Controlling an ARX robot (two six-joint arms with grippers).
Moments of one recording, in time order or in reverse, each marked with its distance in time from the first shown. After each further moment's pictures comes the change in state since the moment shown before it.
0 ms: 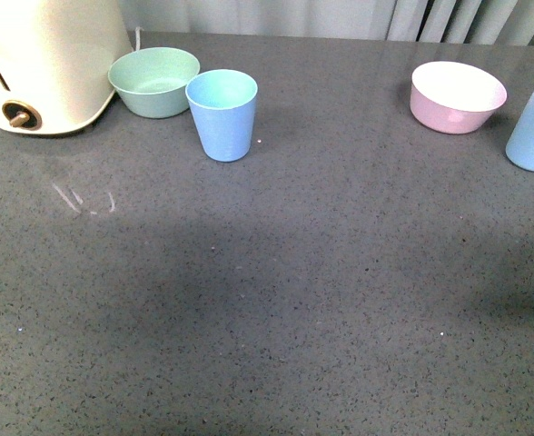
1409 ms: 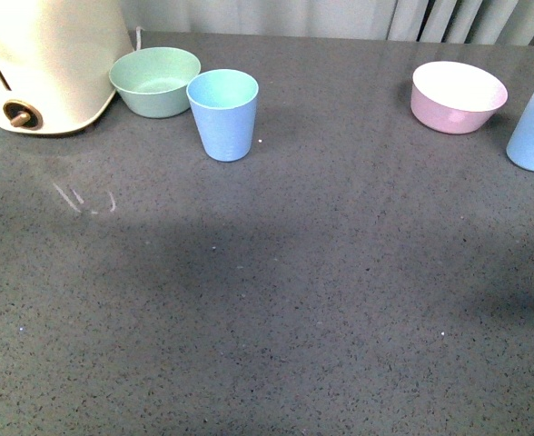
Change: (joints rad) left arm -0.141 0.959 0.356 0.095 0.235 -0.502; right arm 0.000 0.000 0.000 0.000 0.000 0.000
